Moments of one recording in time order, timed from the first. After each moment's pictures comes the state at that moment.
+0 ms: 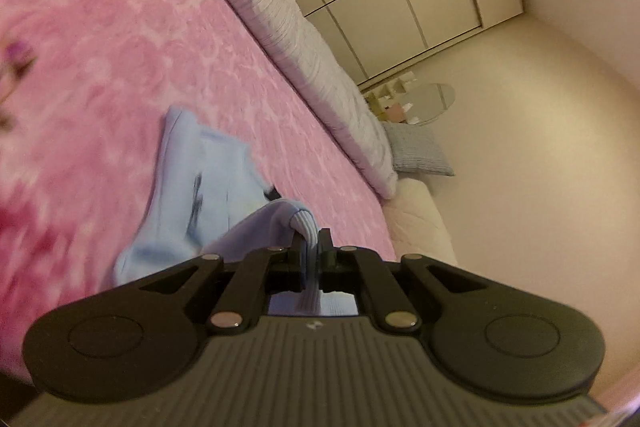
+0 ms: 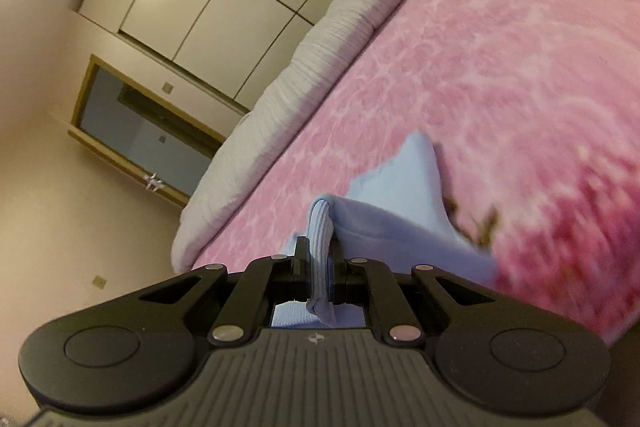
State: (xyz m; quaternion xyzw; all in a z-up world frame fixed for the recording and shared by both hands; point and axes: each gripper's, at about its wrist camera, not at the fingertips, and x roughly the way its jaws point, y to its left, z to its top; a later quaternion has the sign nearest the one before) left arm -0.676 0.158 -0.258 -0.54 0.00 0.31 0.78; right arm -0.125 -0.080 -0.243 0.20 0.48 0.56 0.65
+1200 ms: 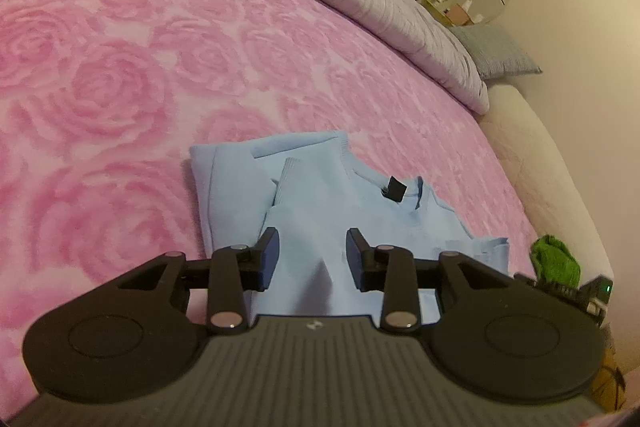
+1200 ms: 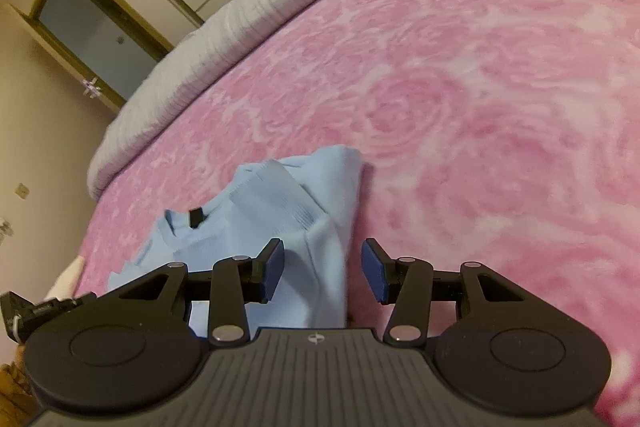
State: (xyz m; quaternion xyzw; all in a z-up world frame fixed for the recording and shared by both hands) left arm -0.589 0.284 -0.328 -0.44 0.19 0.33 0.81; right arm -0.031 0.061 -0.338 0.02 0.49 0.59 0.64
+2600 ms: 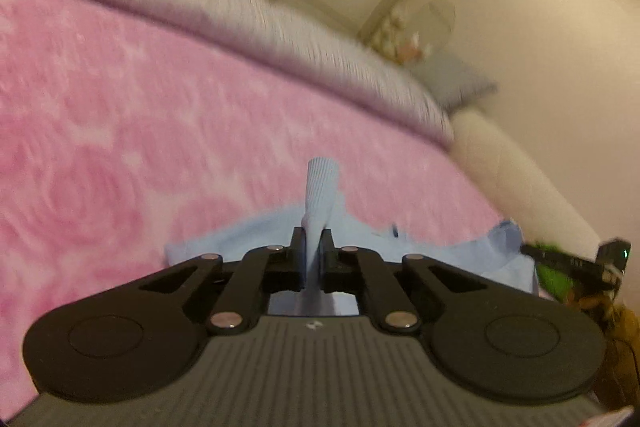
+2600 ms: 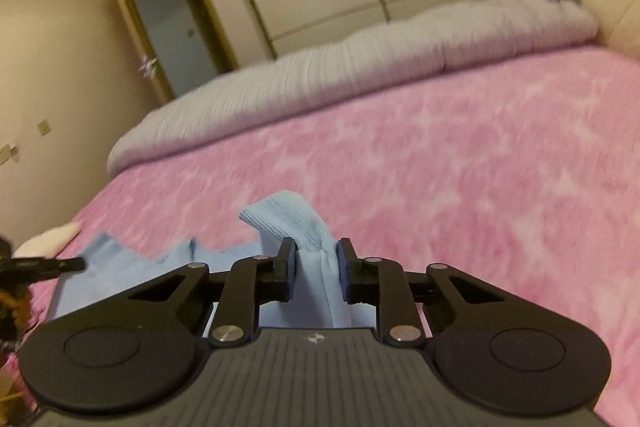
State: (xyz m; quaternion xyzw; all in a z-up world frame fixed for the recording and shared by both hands) left arm -0.602 0.288 -0.301 -0.34 0.09 0.35 0.87; right arm -0.067 0.086 -0.274 -0.04 0.30 0.67 0.68
